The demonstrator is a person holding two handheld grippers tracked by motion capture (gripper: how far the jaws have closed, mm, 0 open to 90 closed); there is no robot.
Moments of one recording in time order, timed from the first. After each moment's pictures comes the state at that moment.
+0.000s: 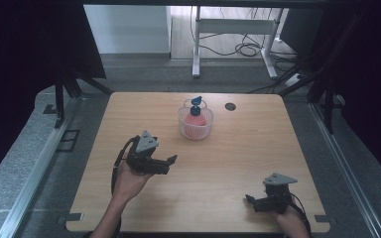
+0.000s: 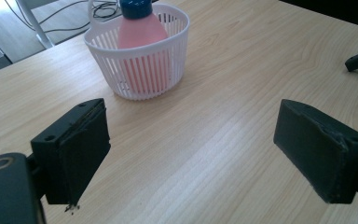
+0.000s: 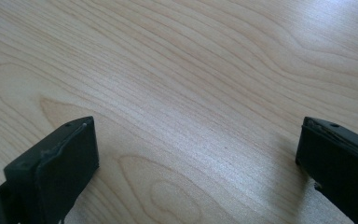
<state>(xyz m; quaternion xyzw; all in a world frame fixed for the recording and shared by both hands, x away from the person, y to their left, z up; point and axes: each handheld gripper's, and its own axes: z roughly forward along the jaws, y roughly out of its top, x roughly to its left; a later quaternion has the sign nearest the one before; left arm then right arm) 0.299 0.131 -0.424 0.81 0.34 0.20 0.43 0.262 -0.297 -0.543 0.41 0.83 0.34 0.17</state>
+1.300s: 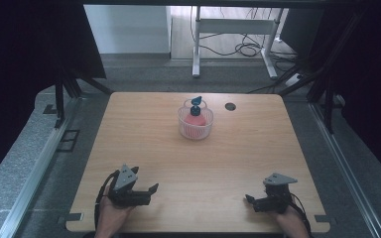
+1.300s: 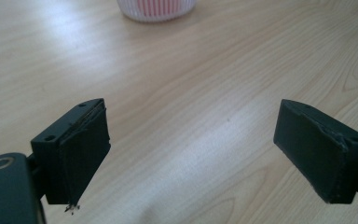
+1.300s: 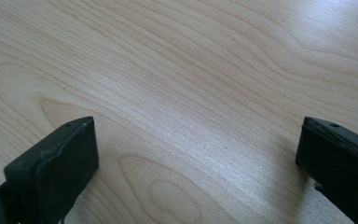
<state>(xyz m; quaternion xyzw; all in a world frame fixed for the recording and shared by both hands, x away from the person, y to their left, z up) 0.236 0.175 -0.499 0.79 0.39 0.20 0.42 0.262 -0.297 -0.543 0.41 0.83 0.34 0.17</state>
